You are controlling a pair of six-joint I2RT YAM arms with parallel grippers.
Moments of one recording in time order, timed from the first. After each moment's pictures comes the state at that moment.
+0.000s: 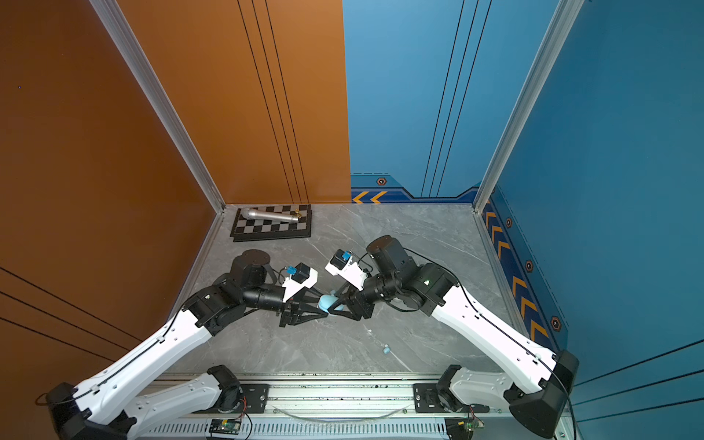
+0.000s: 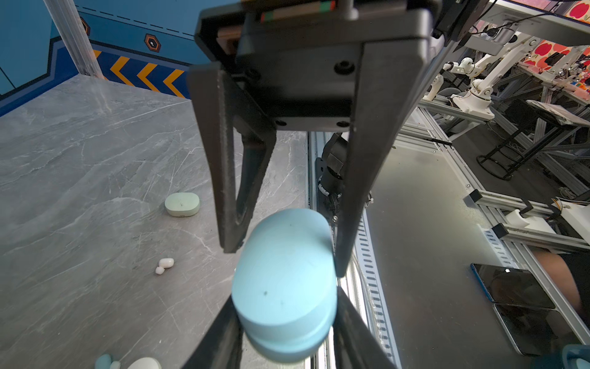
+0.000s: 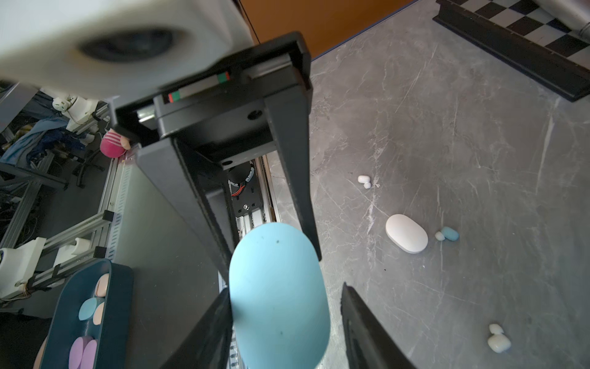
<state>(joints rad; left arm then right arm) -0.65 1.00 0.93 -0.48 0.84 0.21 0.80 1.20 1.27 -0.78 -0.61 -0.04</state>
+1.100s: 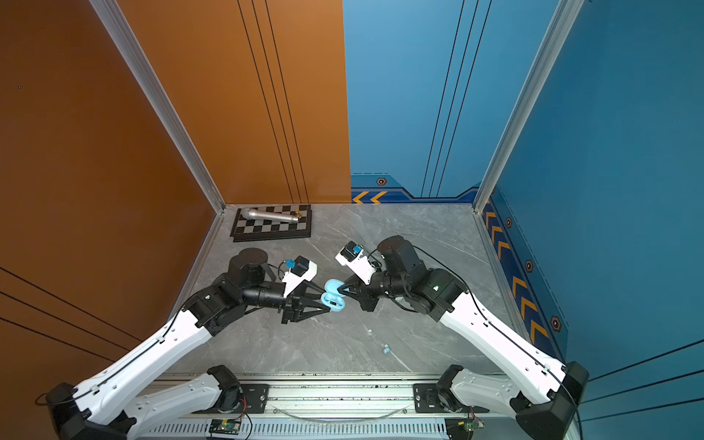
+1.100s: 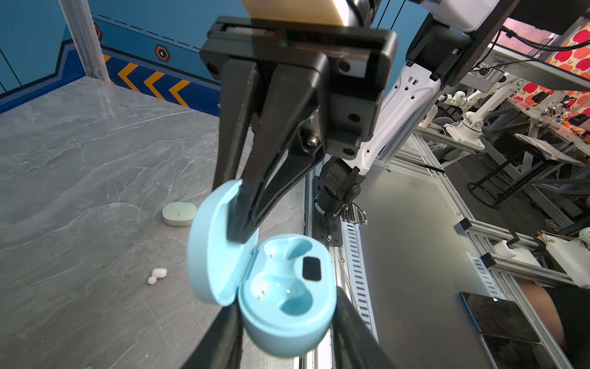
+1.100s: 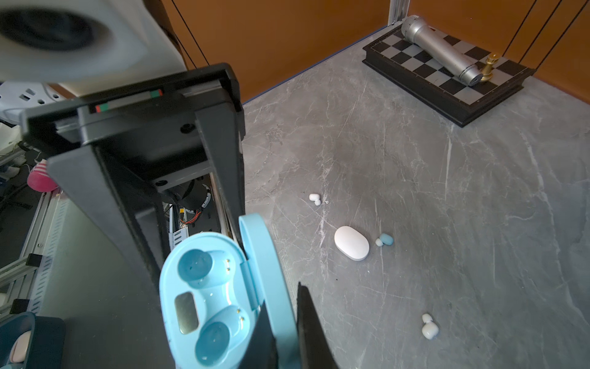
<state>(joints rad) -0.65 1.00 0.93 -0.38 0.83 0.06 0.76 1.13 1.20 -0.67 -0.47 -0.02</state>
